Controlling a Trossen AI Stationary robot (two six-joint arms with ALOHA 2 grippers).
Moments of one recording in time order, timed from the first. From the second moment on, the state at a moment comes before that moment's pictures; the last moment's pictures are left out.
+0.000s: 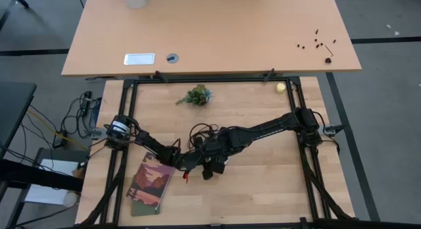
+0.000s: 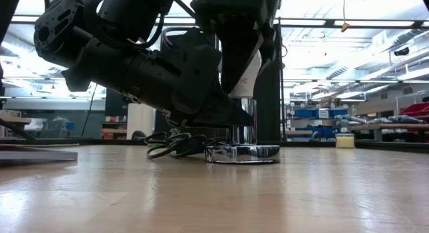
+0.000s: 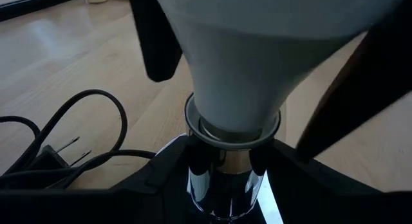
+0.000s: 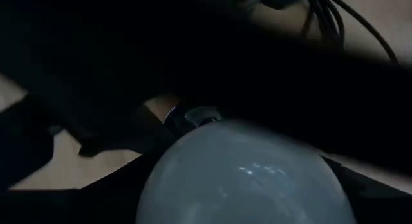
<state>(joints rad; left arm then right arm) -0.32 2.00 0.80 0.84 -0.55 -0.29 0.21 2.04 1.73 -1.00 0.16 0.54</state>
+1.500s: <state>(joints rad) -0.32 2.00 0.80 0.83 -0.55 -0.29 0.21 2.01 1.84 -1.15 0.08 0.17</state>
